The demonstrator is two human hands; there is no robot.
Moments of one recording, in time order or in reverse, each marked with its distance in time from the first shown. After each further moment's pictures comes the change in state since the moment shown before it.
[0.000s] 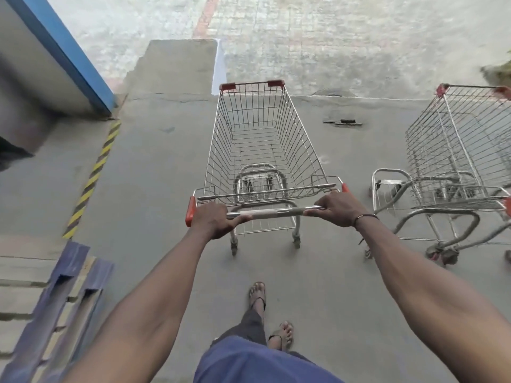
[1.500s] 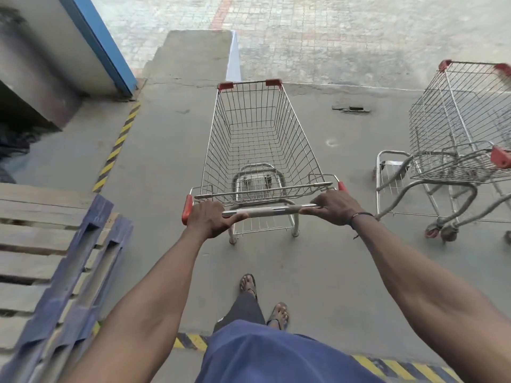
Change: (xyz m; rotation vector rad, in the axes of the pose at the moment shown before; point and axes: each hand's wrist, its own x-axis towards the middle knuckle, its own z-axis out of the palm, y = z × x) left_hand -0.211 -0.006 0.076 0.008 0.068 -0.085; right_hand -0.161 -0.096 0.068 0.006 -0.021 -0.048
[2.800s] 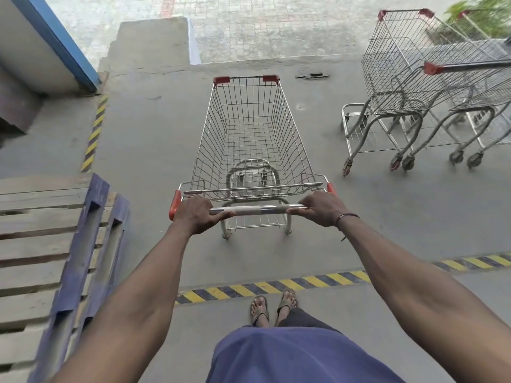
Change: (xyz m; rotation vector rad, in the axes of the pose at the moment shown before) left_hand -0.245 -0.095 0.061 0.085 0.002 0.238; right_hand -0.252 -0.221 0.112 0.095 0.012 0.220
